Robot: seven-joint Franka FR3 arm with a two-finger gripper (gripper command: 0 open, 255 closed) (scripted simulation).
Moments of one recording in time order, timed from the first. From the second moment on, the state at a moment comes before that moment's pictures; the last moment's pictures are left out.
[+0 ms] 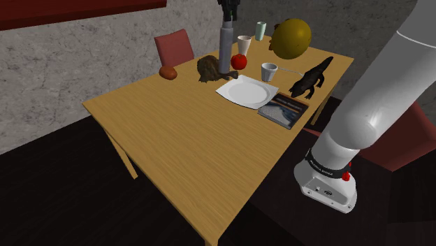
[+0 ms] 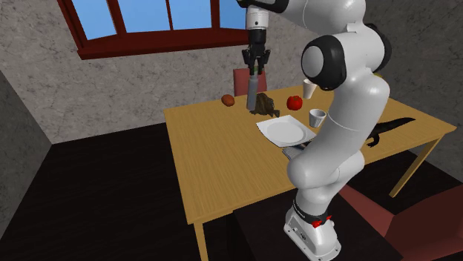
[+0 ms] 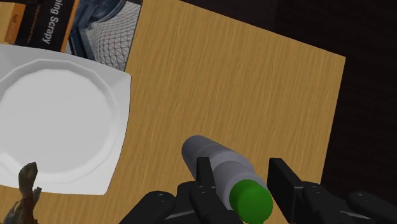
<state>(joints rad) -0.07 -0.08 0.05 -1.55 0.10 1.20 -0.20</state>
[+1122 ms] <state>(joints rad) -0.25 -0.11 -0.18 -1.66 -0.04 1.26 -0.64</state>
